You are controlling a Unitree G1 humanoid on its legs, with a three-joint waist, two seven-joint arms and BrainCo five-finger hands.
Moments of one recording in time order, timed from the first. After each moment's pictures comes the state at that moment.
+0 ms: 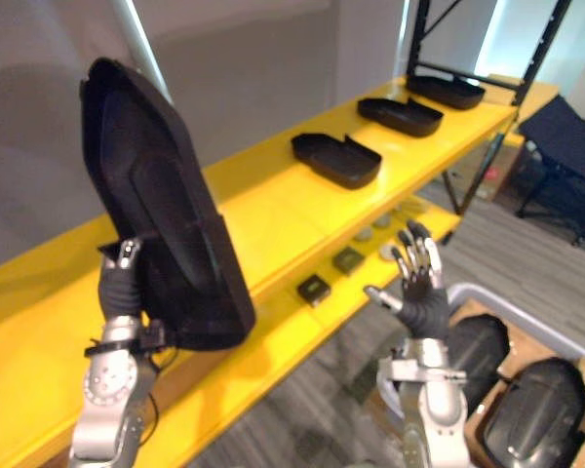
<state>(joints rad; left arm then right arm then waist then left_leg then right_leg) 0.07 0.10 0.01 -0.35 -0.14 -0.02 0.25 0.24 -0.08 0.01 -0.37 0.30 -0.28 0.05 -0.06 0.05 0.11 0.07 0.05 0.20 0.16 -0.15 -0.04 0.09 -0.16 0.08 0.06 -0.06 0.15</state>
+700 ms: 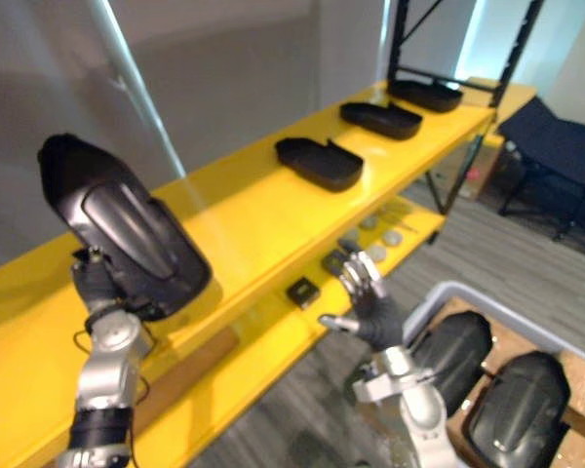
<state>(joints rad) -0.23 0.22 0.20 0.08 -0.12 0.23 0.63 0.24 -0.15 0.22 -0.37 0.37 -0.19 0.24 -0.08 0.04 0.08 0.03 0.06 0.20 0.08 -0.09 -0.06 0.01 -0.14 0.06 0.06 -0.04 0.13</state>
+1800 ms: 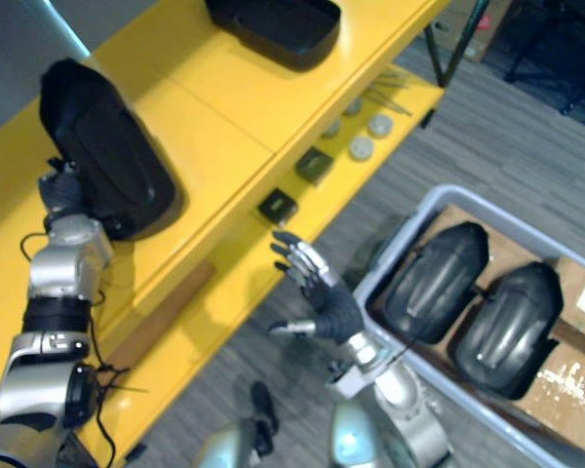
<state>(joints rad) -0.78 0.55 0.14 0.49 -0.31 0.43 0.64 0.11 -0.28 0.39 -0.47 0.42 -0.12 0.16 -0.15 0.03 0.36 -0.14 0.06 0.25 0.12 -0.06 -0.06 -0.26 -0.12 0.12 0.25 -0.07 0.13</state>
